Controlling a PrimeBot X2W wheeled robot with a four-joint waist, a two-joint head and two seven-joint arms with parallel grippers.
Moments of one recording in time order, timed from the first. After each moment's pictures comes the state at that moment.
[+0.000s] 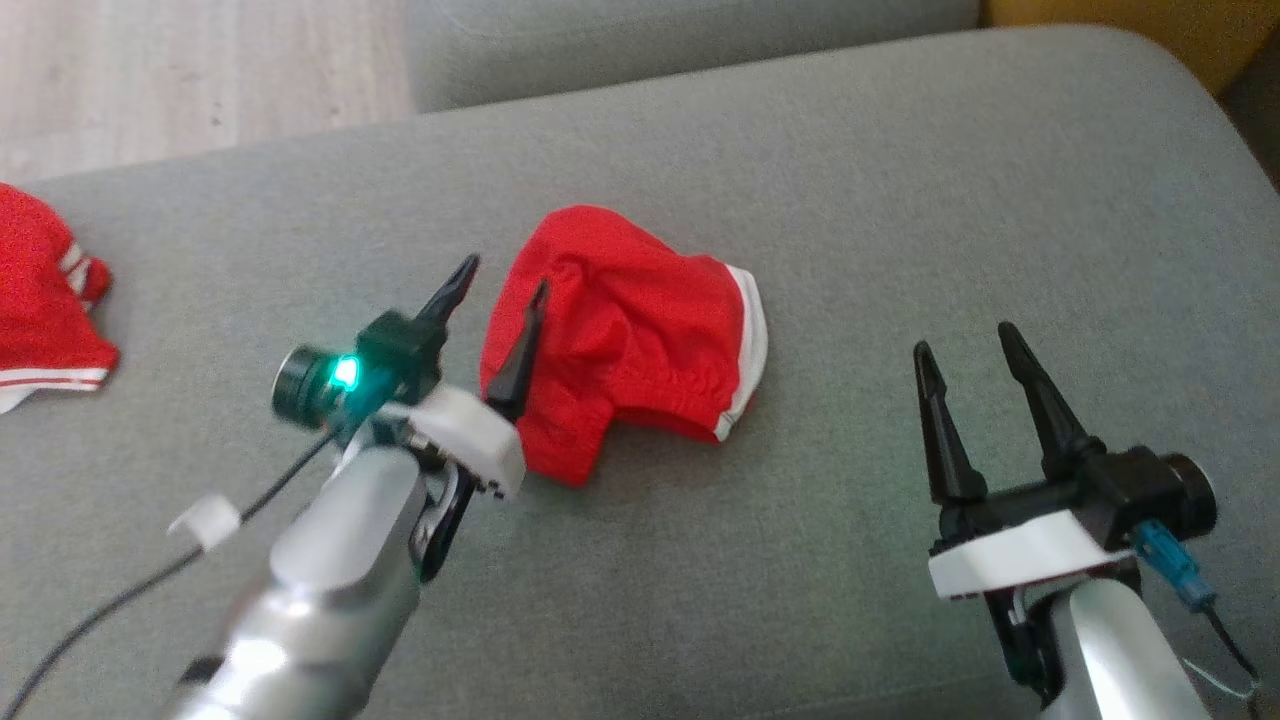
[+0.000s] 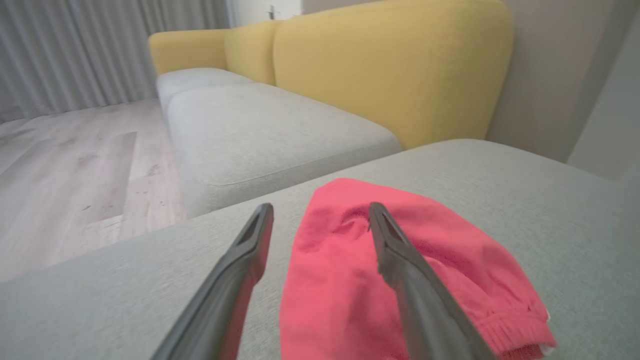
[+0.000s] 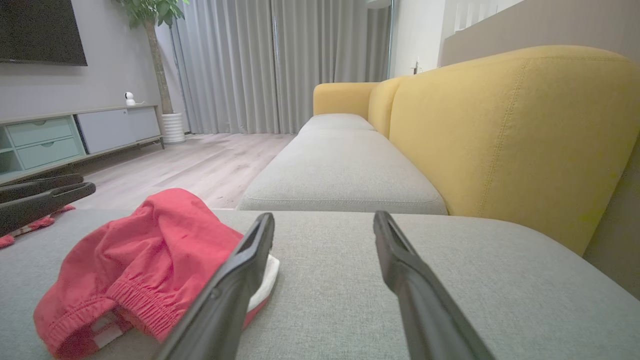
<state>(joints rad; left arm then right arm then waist) -0.68 0.15 -0.72 0.80 -0.51 -0.05 -0.25 -0.11 -0.05 0.11 0.18 0.04 0.12 -0.25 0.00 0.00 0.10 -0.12</state>
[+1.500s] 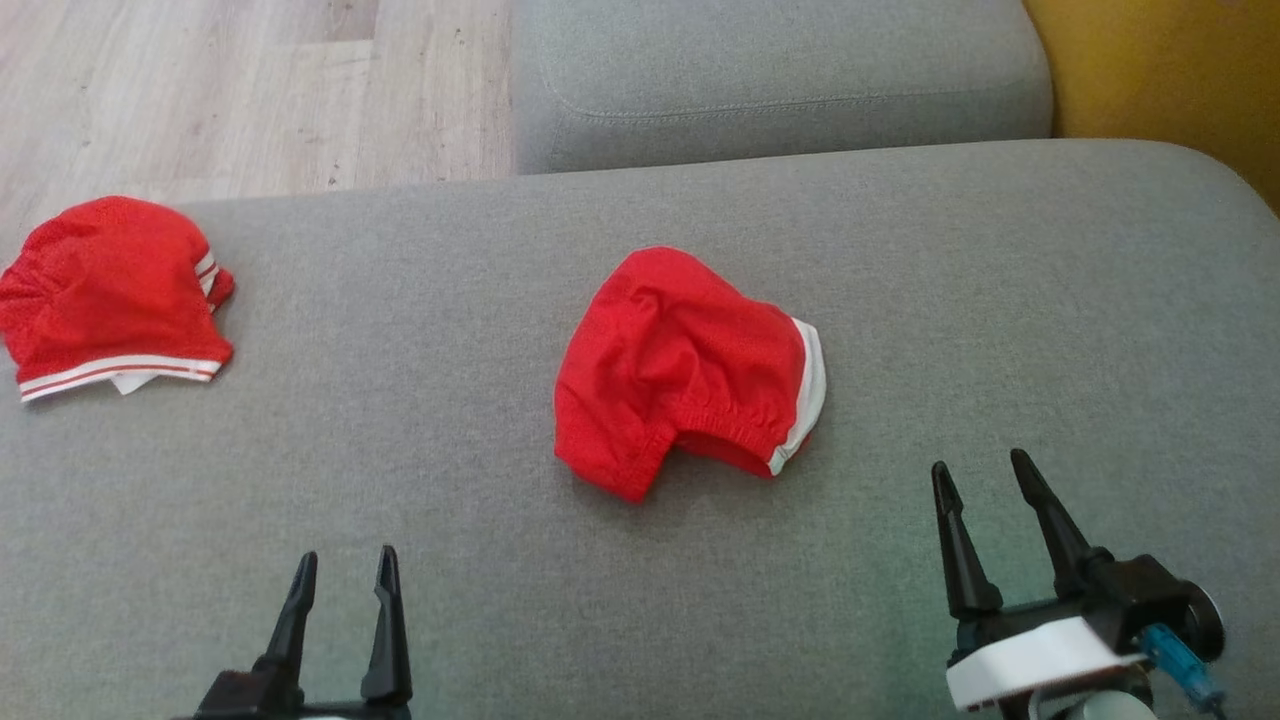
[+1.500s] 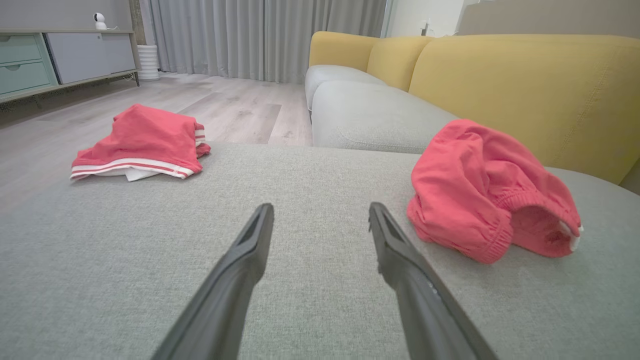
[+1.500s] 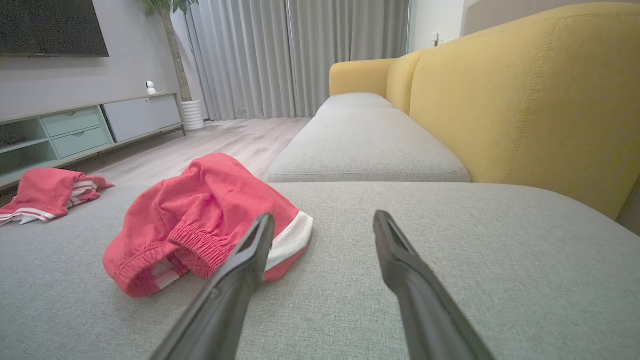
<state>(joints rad) 0.13 0.24 -0.34 0.14 -0.43 0.16 -0.25 0.08 -0.05 0.08 0.18 0.07 0.12 -0.25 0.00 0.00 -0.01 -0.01</state>
